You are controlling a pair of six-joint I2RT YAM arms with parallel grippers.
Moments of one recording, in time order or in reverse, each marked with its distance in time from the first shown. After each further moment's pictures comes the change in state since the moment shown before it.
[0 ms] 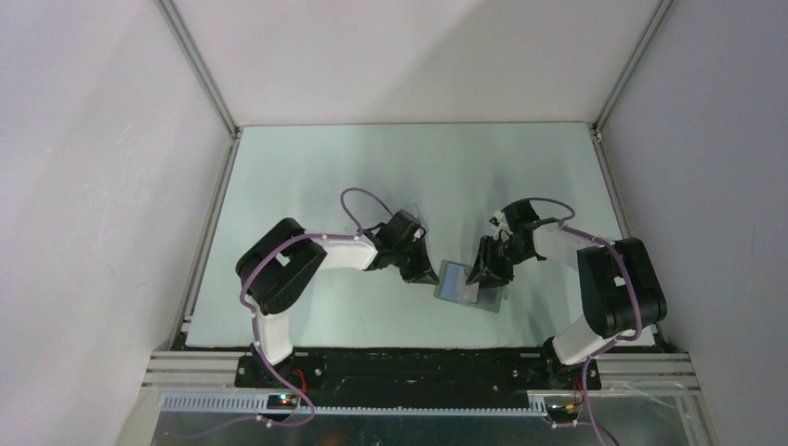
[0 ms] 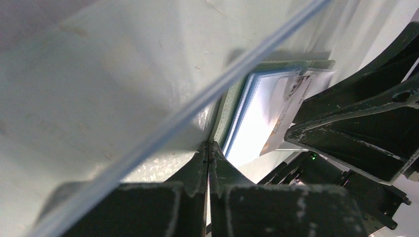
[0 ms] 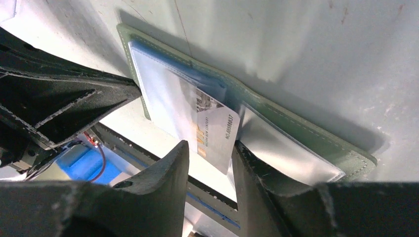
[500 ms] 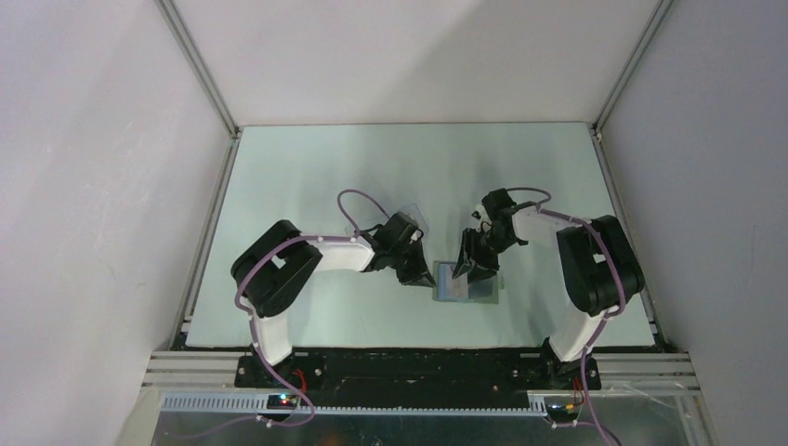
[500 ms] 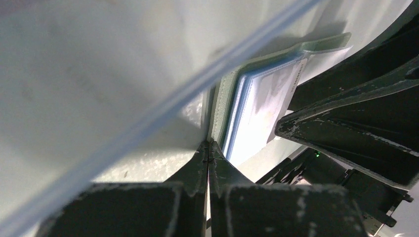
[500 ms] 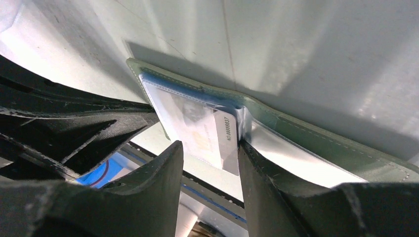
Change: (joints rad) left arm 0.000 -0.023 -0.020 -0.021 -0.005 -0.010; right arm 0.108 0.154 0.192 -0.087 0.044 0.039
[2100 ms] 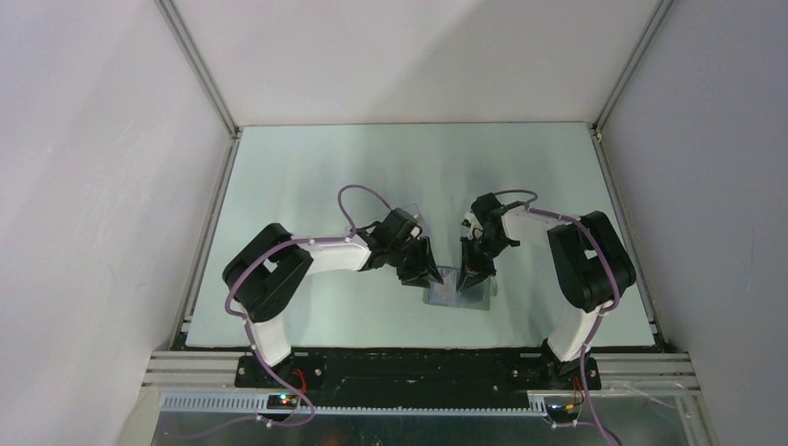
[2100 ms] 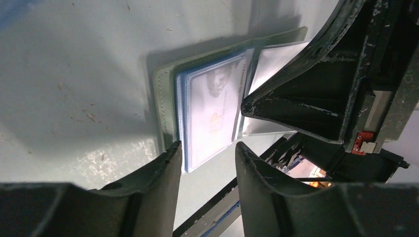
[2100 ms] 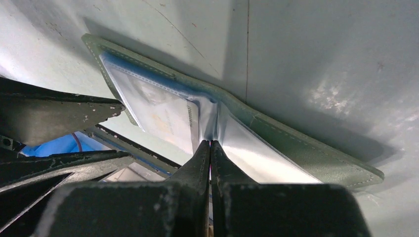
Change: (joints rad) left arm 0.007 -0.071 -0.001 -0.032 0.060 0.082; right arm 0.069 0.048 0.042 -0.099 0.029 -0.069
